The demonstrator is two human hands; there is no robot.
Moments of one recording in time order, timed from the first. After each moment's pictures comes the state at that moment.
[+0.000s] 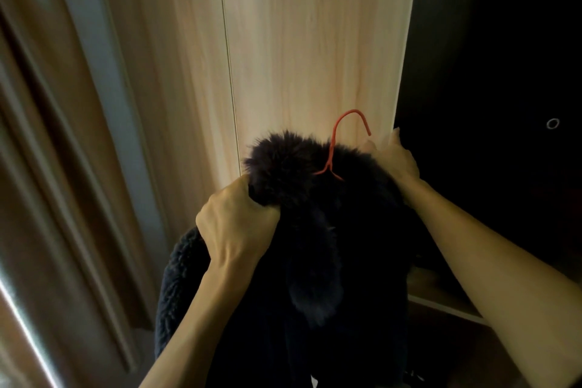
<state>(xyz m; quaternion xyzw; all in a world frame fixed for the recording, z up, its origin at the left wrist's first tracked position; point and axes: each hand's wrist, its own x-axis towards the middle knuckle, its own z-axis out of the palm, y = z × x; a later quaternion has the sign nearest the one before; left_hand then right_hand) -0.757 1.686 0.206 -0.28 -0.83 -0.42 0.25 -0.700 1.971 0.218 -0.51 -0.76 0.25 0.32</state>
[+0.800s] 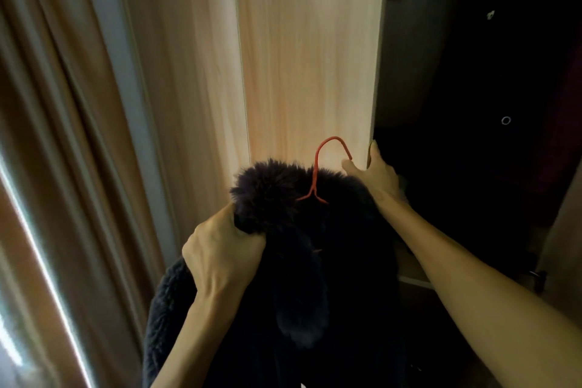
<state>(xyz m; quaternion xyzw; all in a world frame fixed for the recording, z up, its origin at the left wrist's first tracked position) -0.735 1.576 0.184 -0.28 -0.81 -0.44 0.25 -0.668 1.842 0.208 -0.44 -0.78 0.26 0.35</state>
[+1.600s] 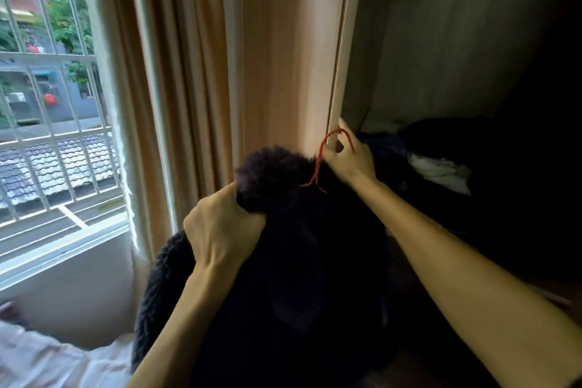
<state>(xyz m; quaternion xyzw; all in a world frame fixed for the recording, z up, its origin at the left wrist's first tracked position) -0.751 1.382 0.161 -0.22 -0.84 -0.41 0.27 -0.741 1.608 0.207 -0.27 -0.87 0.26 0.31</state>
